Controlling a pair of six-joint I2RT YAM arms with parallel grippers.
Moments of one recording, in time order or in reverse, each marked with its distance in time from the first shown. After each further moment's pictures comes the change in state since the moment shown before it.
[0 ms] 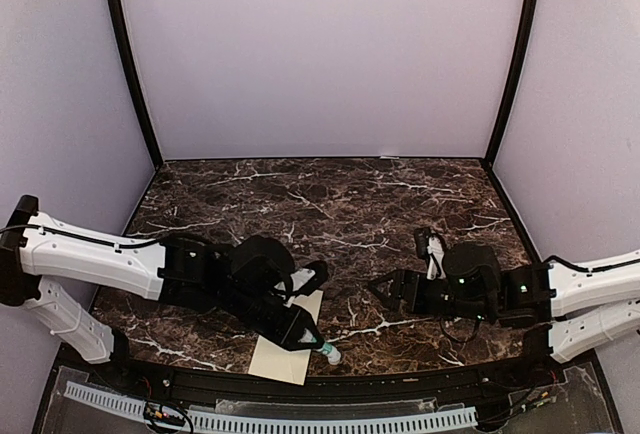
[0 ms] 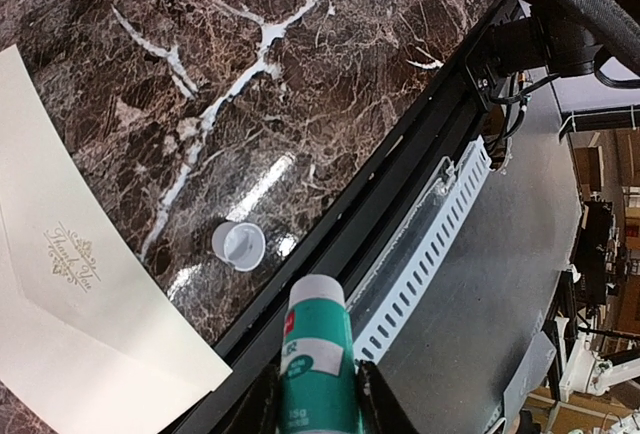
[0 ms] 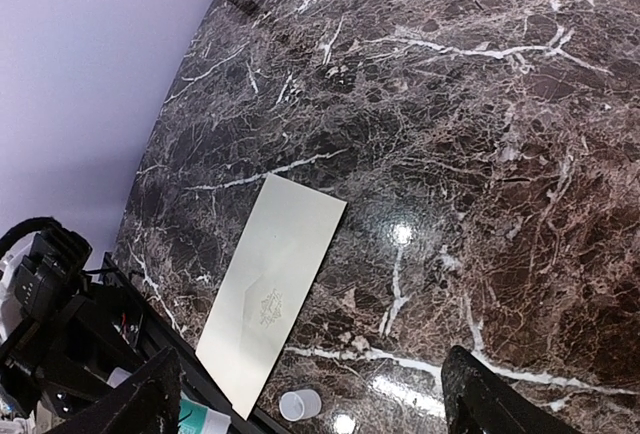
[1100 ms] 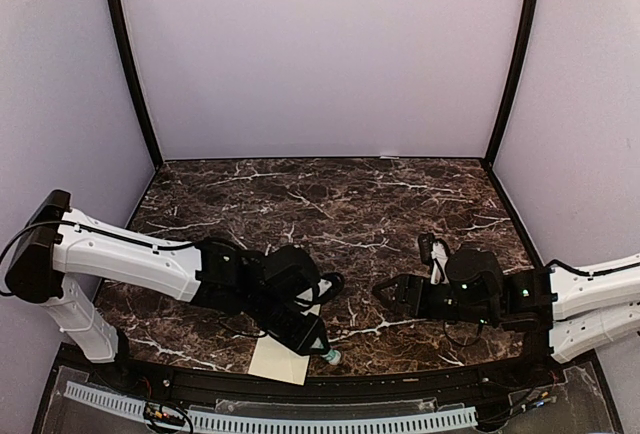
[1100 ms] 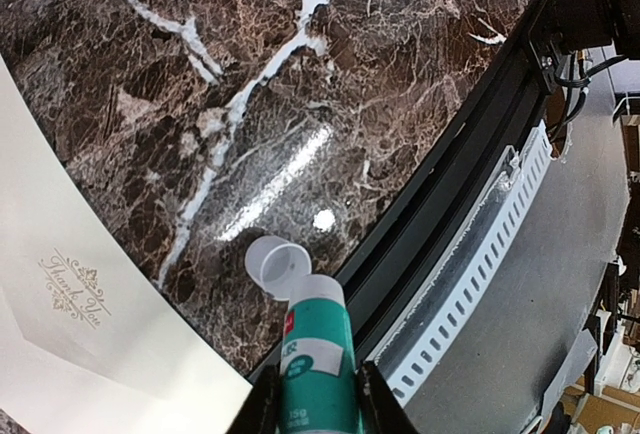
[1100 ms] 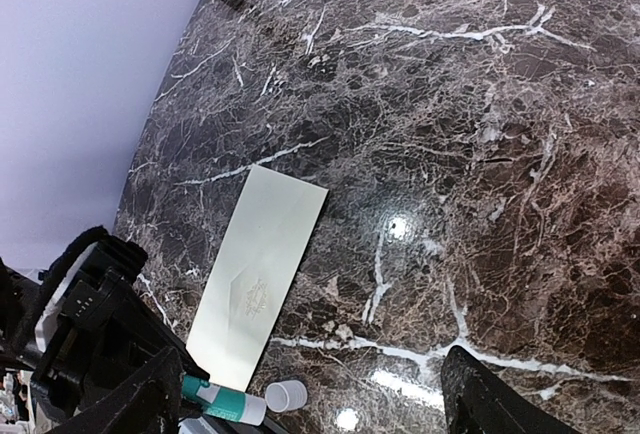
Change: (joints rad) left arm 0.000 0.170 0.089 -0.051 -0.014 0.071; right arm 0.000 -0.027 -0.046 -0.002 -0.001 0.028
